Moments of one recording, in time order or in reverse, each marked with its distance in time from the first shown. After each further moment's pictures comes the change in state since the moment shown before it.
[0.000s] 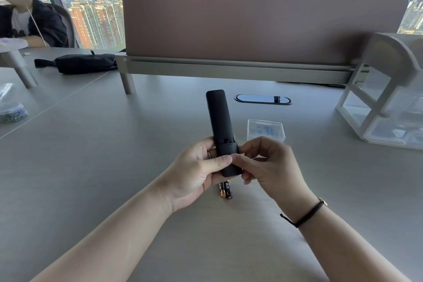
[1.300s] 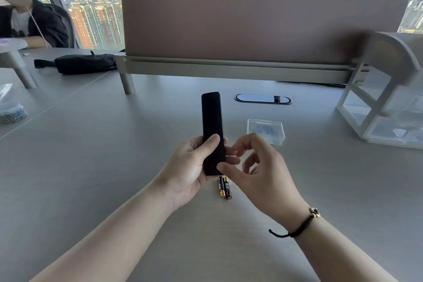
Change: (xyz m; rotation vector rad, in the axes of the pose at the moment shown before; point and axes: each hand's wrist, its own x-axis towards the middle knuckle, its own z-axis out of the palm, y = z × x) left_hand 0.001 0.005 0.005 -0.052 0.223 0.026; right_hand -0.019 -0.009 0.009 -0.392 -0.013 -0.218
